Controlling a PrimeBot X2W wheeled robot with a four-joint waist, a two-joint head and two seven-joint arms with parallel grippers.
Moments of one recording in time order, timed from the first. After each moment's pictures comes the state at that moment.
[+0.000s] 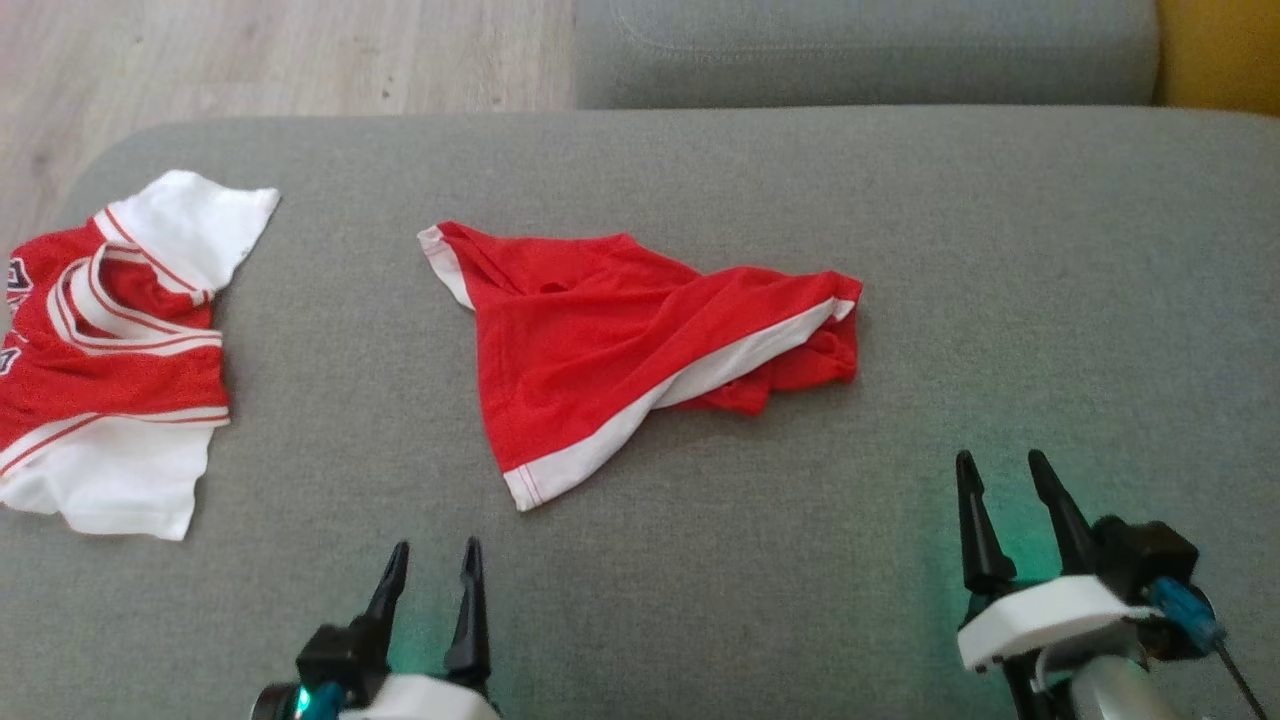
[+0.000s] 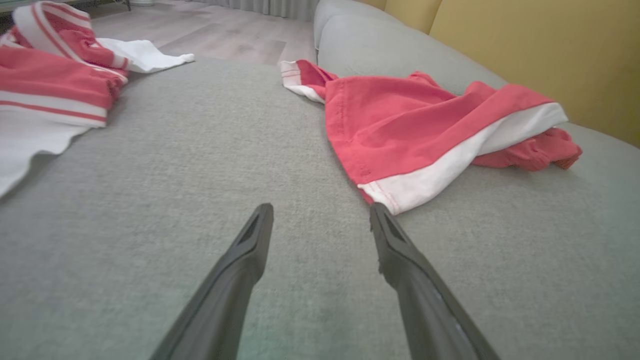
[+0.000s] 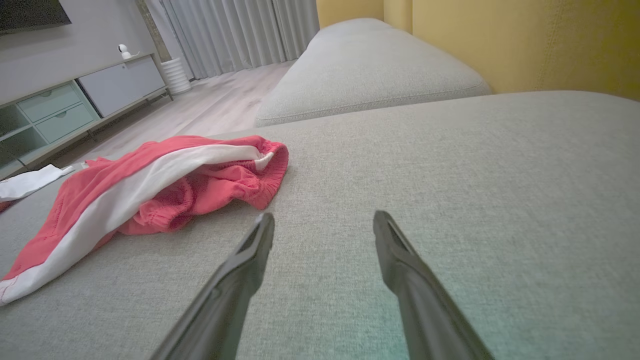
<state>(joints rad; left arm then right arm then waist) -0.01 0.04 -0.27 0.46 -0.30 0.02 -0.26 -0.06 -0.05 0.03 0.45 0.19 0.13 -0.25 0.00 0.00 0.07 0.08</state>
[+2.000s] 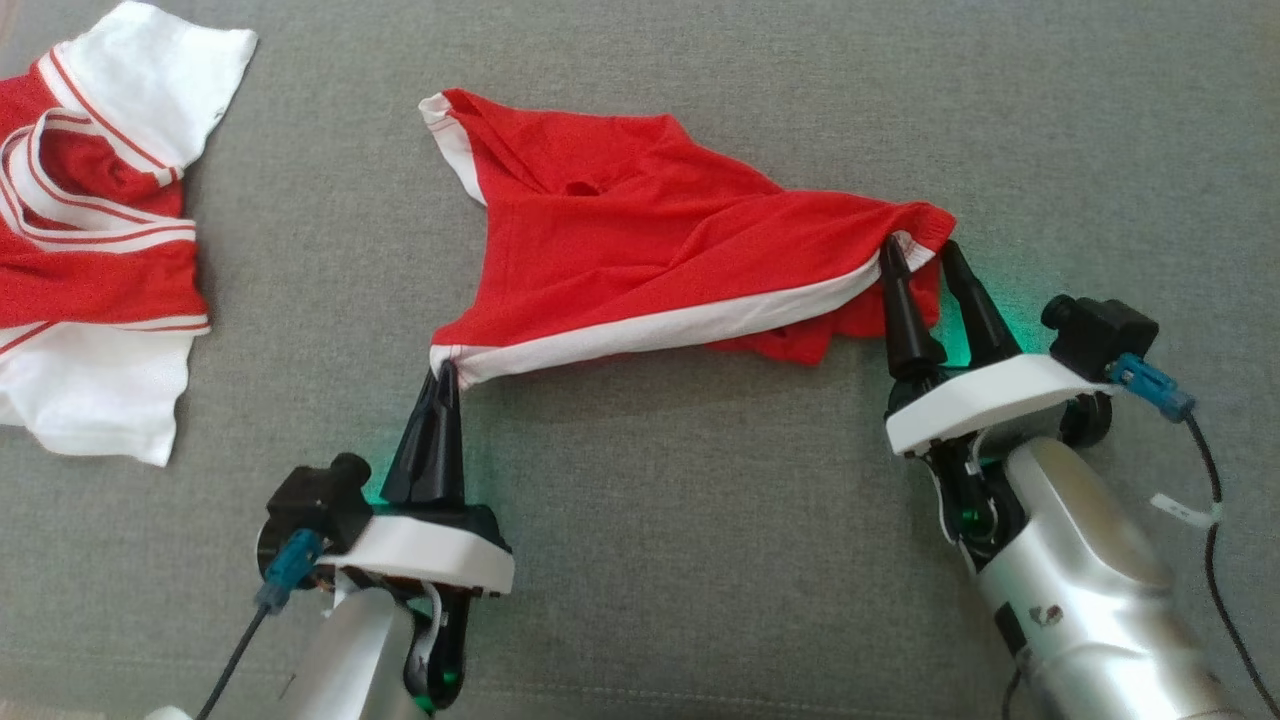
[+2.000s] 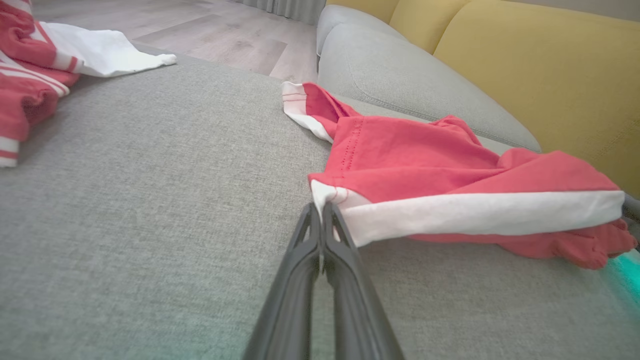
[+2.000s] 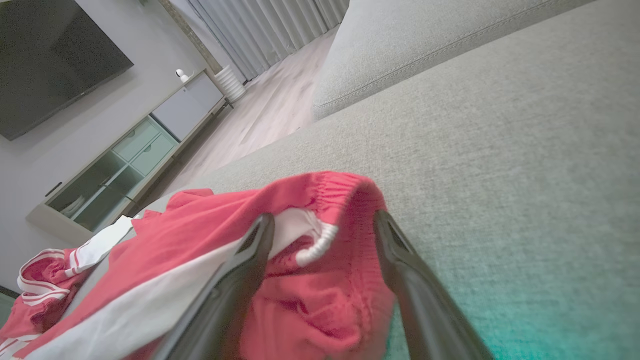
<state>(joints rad) -0.26 0.04 -0.29 0.44 -0.42 -0.05 -0.26 -0.49 -0.09 0.34 0.65 0.65 0.13 -0.26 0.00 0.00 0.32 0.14</state>
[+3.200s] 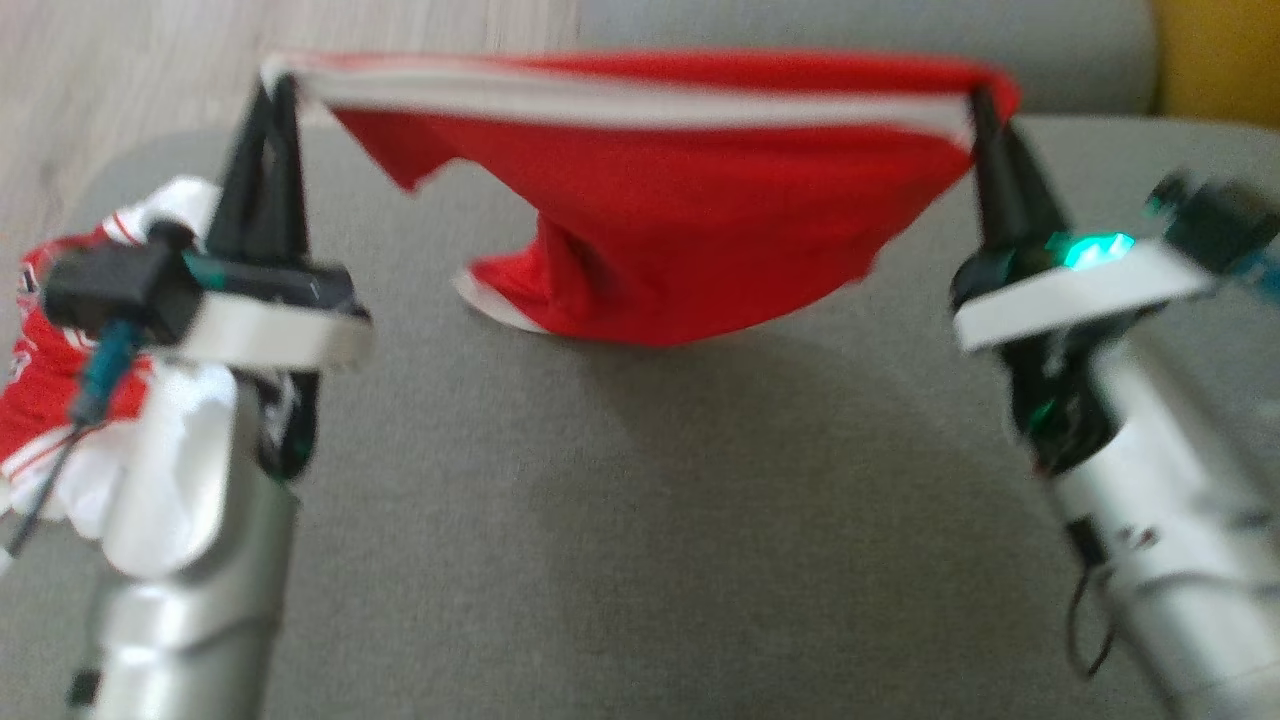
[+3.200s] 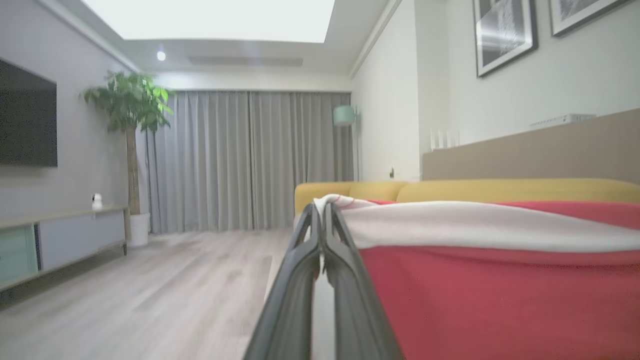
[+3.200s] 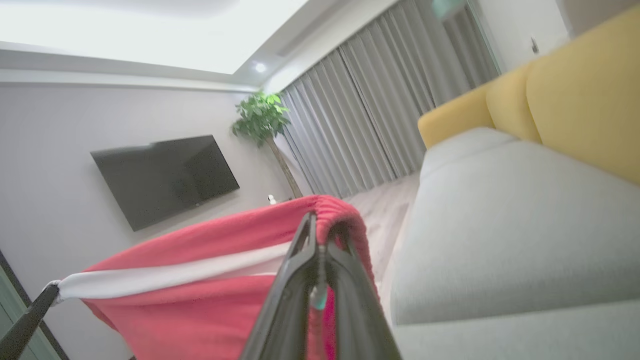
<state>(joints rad) -0.57 0.14 -0.12 0.37 -0.22 -0.12 -0.26 -0.57 -0.22 0.39 0.43 0.83 0.13 -0.25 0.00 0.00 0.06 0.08</state>
